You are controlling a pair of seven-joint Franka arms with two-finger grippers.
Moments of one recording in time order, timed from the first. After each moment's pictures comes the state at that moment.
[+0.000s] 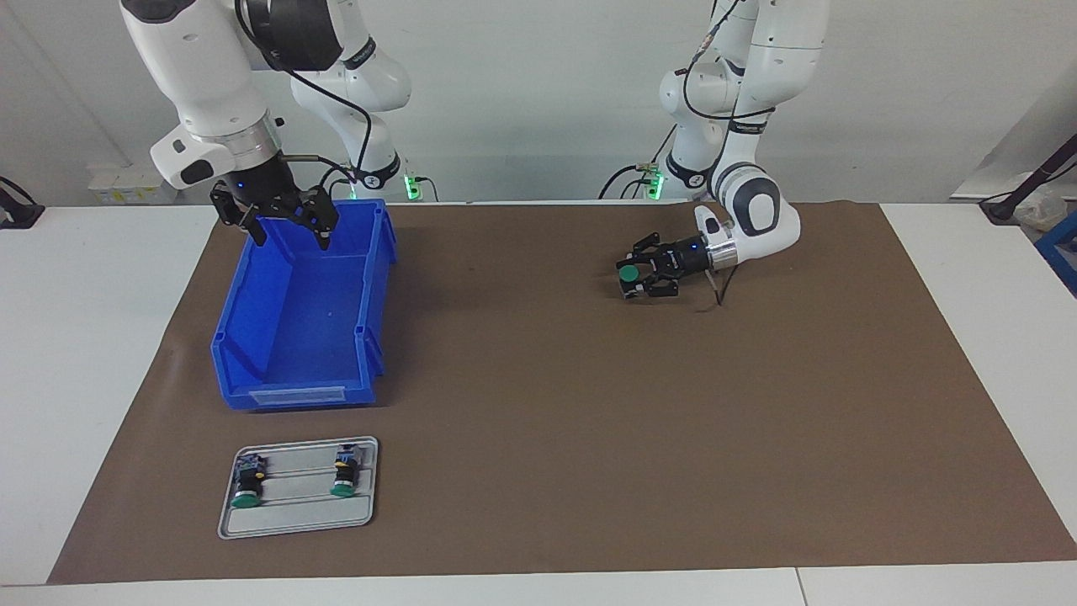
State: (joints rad) left arm 0.09 0.07 -0.19 -2.64 -1.58 1.91 2.52; right arm 0.04 -0.04 0.02 -1.70 -0.01 1.67 0.17
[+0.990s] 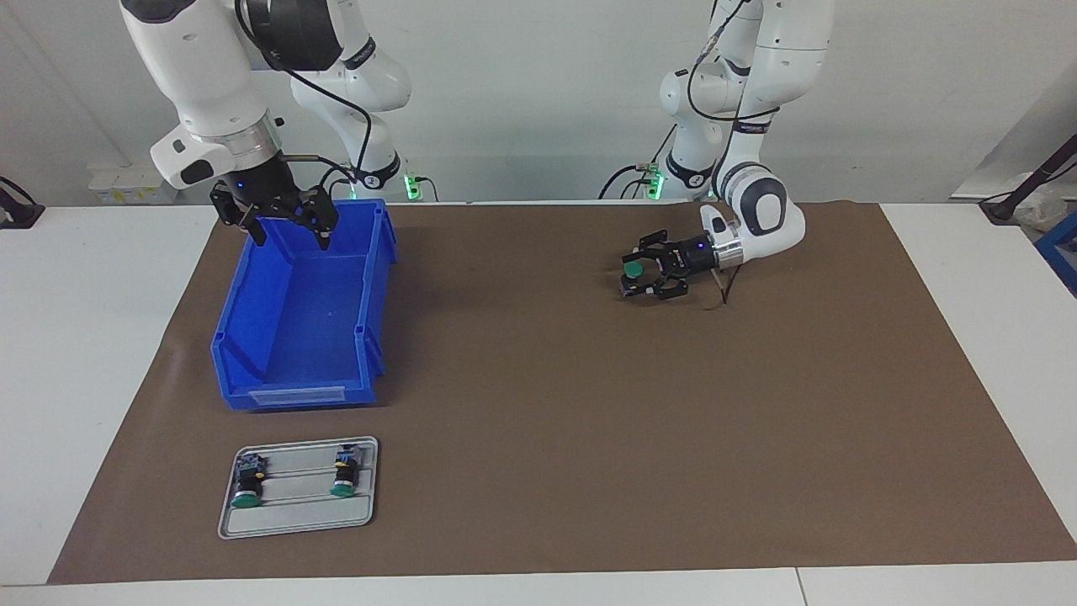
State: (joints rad) left arm 0.13 0.07 -0.19 -2.65 -1.58 1.89 2.52; right arm 0.04 -0.04 0.02 -1.70 -0.01 1.67 0.17
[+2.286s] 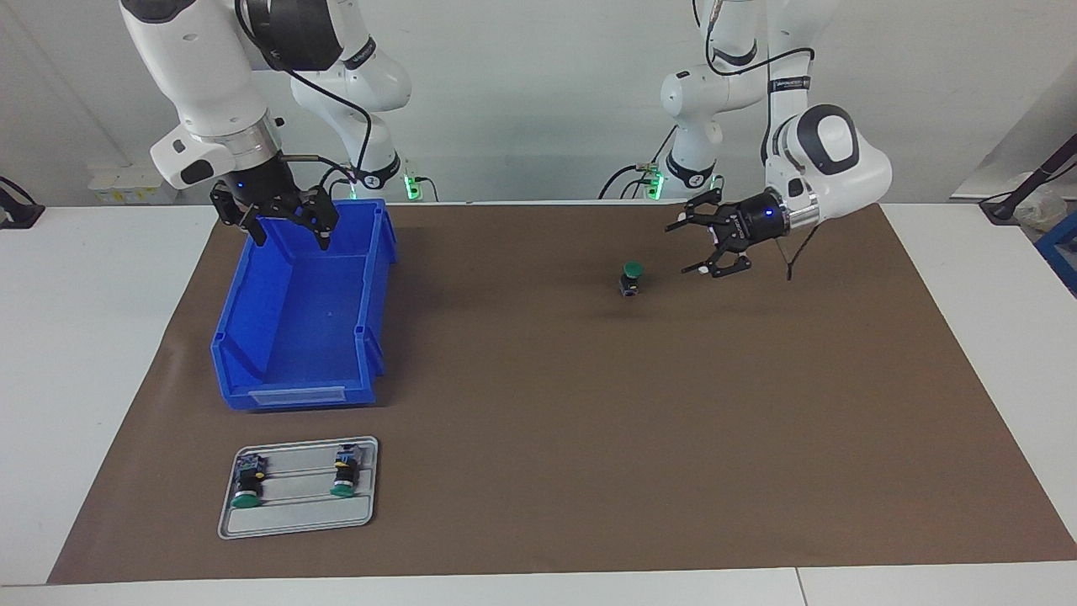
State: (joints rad) left arm 0.21 -0.19 -0.18 -2.31 -1.38 1.79 1.50; right arm 0.04 -0.04 0.02 -1.70 -0.01 1.67 0.17
